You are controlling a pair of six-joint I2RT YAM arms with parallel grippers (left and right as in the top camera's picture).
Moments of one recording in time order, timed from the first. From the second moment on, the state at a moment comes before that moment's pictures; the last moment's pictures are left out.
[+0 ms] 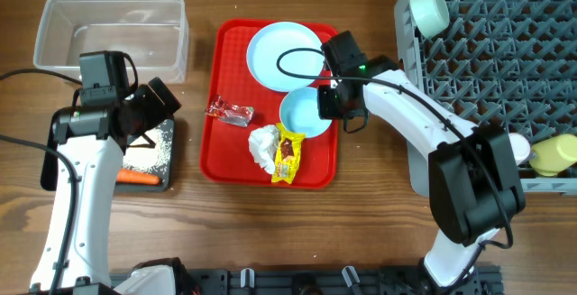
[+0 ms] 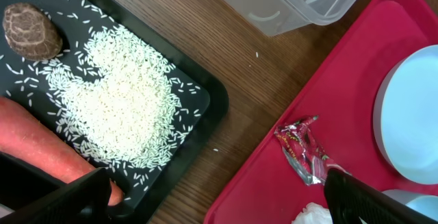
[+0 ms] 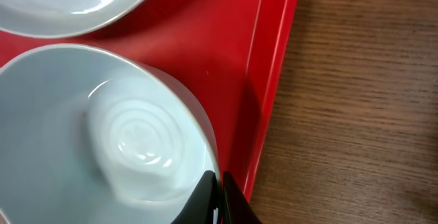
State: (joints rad) left arm 0.12 1.34 1.09 -0.86 -0.01 -0.54; right arm 0.44 1.92 1.35 -0.75 -0.05 0.37
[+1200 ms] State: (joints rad) left arm 0.12 1.34 1.09 -0.86 -0.01 -0.54; right arm 0.13 1.83 1.45 -0.49 1.12 -0.54
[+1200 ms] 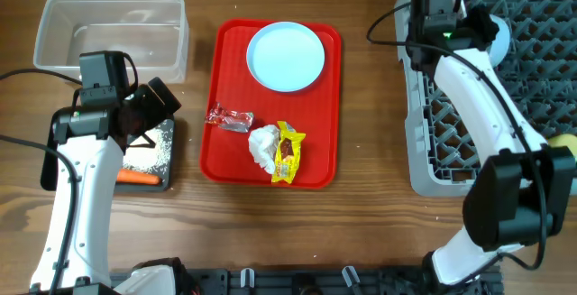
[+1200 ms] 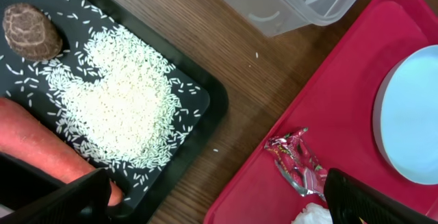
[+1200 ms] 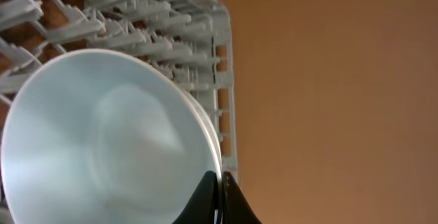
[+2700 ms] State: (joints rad) left arm 0.12 1.34 1.09 -0.86 -0.01 -0.54; right arm 0.48 1.51 1.47 -0.55 0.77 -0.40
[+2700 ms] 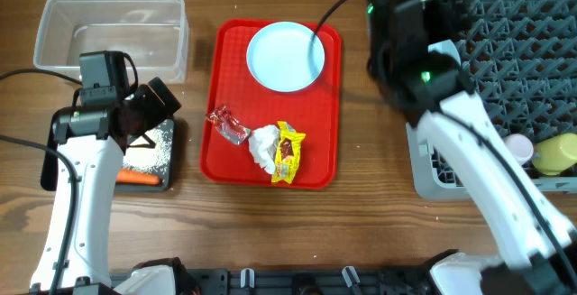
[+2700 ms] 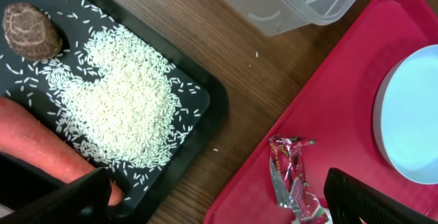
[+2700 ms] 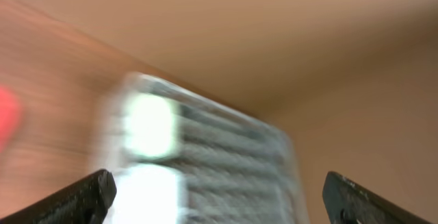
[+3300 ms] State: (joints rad) left arm 0.02 1.40 1.09 -0.72 0.26 -0.53; right arm 0.11 1.57 1.47 -0.82 -0.11 0.07
